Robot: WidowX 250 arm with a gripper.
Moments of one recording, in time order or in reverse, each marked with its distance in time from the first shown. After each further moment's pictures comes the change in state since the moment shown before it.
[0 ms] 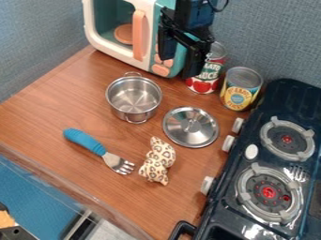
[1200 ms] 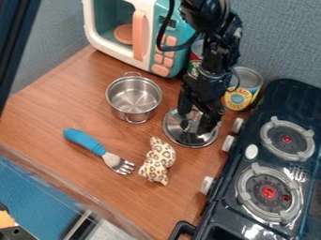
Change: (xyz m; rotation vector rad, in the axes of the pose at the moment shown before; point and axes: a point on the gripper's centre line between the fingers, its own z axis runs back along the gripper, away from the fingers) arm 0.035 -0.019 -0.122 0.055 0.048 -0.075
